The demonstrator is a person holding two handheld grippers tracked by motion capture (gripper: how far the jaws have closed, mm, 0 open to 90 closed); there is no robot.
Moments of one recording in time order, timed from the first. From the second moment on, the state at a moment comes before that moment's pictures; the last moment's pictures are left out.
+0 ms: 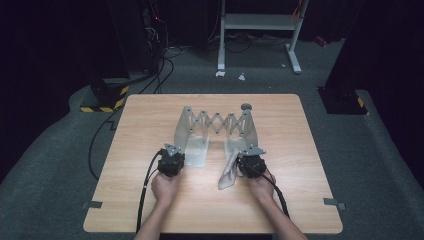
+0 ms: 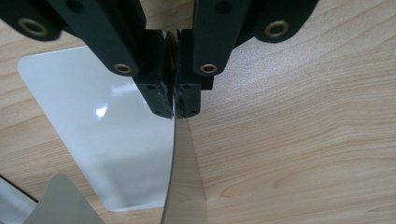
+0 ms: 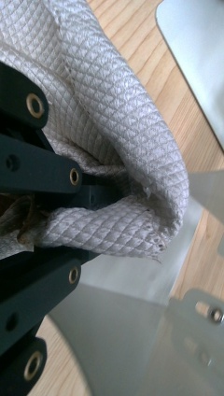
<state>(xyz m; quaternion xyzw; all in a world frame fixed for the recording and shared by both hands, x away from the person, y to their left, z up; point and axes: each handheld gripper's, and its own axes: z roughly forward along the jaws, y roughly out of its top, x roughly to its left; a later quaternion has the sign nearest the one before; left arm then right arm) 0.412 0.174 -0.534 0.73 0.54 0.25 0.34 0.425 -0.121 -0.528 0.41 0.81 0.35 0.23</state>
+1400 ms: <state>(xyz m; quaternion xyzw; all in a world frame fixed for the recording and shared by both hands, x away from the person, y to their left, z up) 0.412 0.174 -0.534 0.73 0.54 0.25 0.35 0.442 -0.107 -0.526 0.42 0.81 0.34 0.23</state>
